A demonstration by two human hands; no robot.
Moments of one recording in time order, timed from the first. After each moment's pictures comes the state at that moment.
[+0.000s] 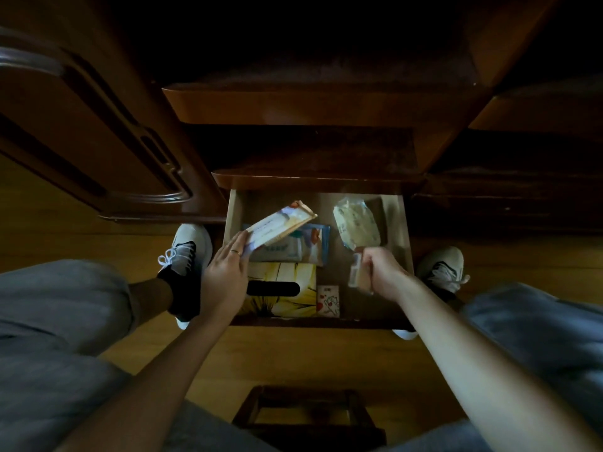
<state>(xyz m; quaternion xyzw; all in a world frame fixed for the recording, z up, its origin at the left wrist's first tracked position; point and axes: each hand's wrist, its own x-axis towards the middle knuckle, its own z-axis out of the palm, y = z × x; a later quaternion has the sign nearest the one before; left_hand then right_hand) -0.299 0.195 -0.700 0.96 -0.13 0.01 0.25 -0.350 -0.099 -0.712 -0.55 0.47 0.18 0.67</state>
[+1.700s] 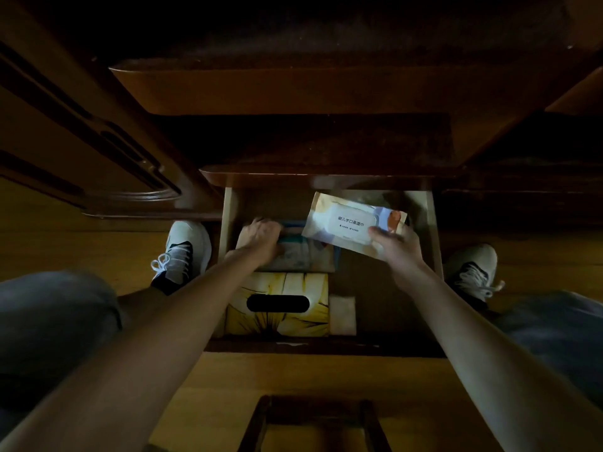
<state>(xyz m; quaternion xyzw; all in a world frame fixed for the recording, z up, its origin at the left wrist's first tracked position) -0.175 0.127 -0.774 0.93 -0.22 -0.28 0.02 -0.297 -0.115 -0.762 -0.65 0.43 0.03 0.63</state>
